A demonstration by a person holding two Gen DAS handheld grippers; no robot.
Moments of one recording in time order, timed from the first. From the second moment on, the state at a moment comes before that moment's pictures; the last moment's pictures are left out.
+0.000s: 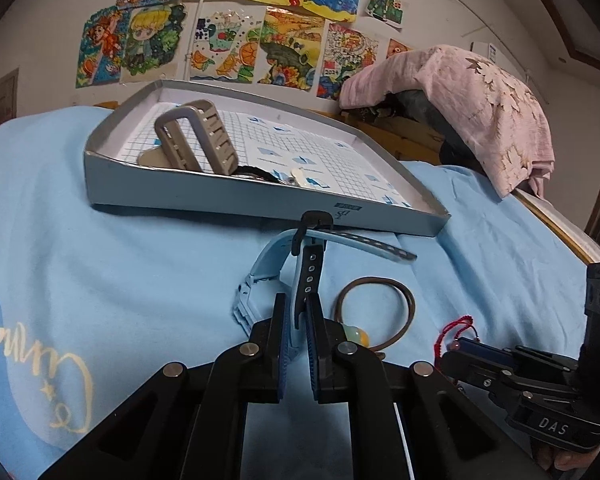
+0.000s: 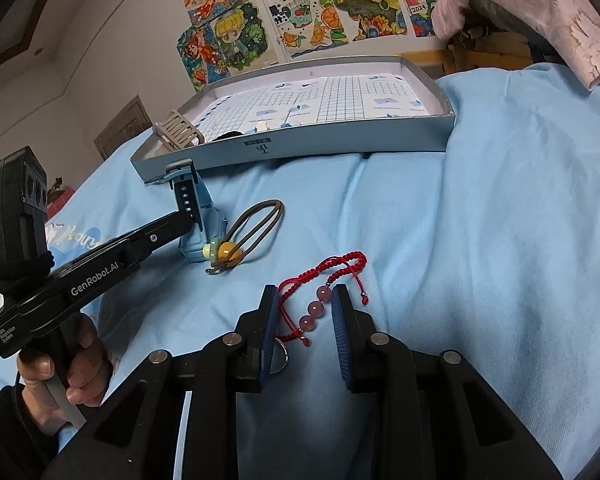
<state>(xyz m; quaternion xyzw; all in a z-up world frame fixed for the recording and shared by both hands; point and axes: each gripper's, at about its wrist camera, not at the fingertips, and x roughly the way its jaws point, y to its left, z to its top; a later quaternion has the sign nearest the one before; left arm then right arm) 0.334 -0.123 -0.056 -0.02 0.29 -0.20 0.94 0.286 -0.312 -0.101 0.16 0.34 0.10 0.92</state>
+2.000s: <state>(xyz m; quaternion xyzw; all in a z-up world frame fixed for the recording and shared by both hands) 0.412 -0.151 0.002 -0.04 0.28 -0.21 0.93 0.397 -0.358 -0.067 0.21 0.20 0.05 0.96</state>
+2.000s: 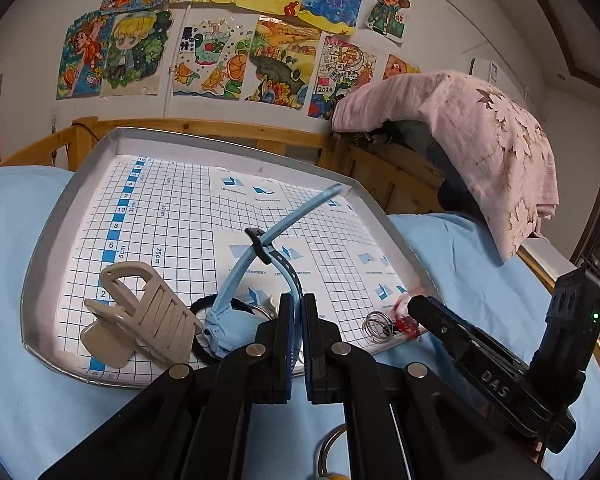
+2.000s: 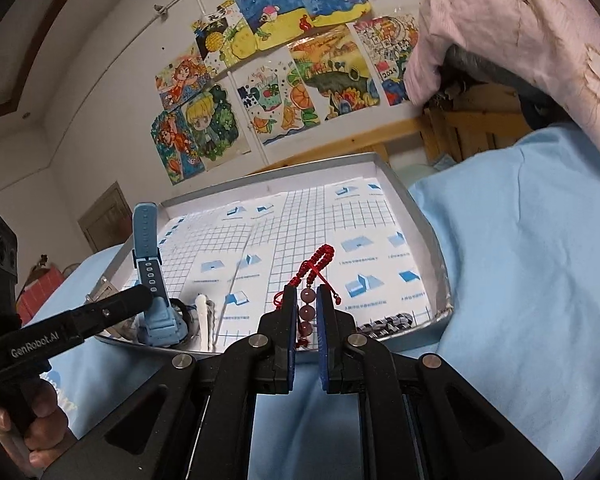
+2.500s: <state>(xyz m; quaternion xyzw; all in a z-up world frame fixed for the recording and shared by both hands) 0.390 -0.143 0.001 -0.05 0.28 -0.19 0.94 0.349 -0.383 -0.066 0.23 0.14 0.02 0.96</state>
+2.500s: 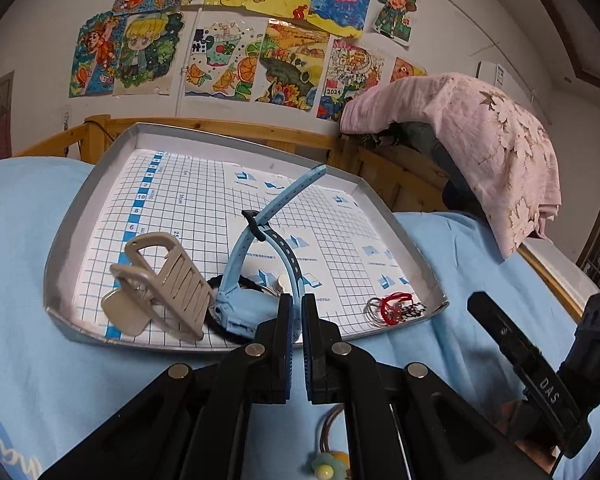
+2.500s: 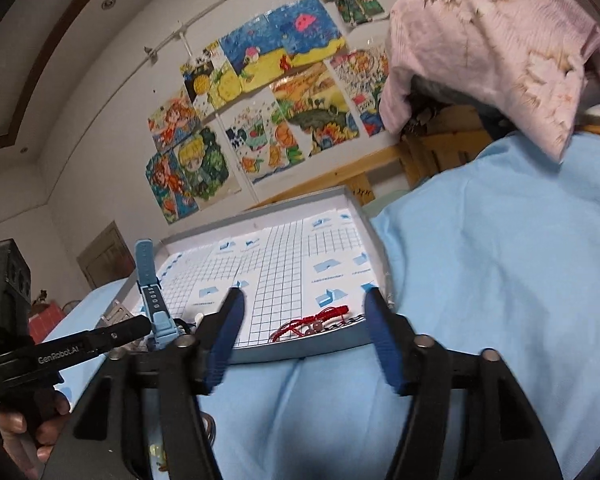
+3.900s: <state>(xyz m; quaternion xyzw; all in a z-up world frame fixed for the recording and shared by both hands) 0.148 -0.078 -0.014 0.02 0.21 -0.08 0.97 0.108 -0.335 -0.019 0.09 0.16 0.00 0.98</state>
